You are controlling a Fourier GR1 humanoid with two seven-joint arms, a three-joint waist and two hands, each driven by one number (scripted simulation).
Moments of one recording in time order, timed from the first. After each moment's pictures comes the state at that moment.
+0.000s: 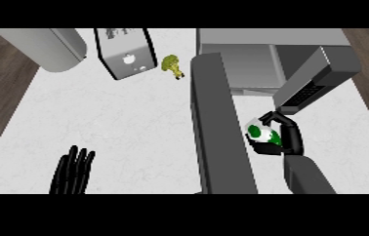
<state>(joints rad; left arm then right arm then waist) 0.48 0.28 -0.39 -1.94 0.25 0.20 -0.50 -0.47 -0.12 -0.38 -0.35 0.22 -0.08 -1.08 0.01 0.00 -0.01</state>
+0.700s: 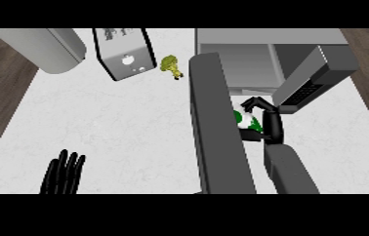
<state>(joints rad) 0.52 0.29 -0.33 -1.92 0.29 0.14 -0.53 -0.46 -0.01 -0.22 -0.61 0.16 -0.23 -0.93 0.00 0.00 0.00</state>
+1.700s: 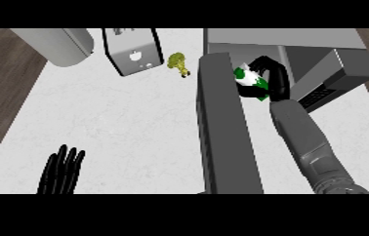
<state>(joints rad) 0.48 0.28 -0.28 -1.87 0.31 0.05 -0.53 -0.85 -0.16 -0.23 -0.28 0.29 -0.51 -0.69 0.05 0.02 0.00</state>
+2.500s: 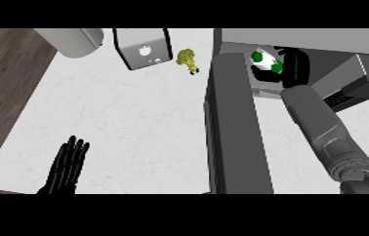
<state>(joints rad) 0.41 0.30 -0.27 -1.82 0.23 0.08 -0.49 -0.98 -0.25 -0.21 -0.12 0.38 -0.79 -0.58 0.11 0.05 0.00</state>
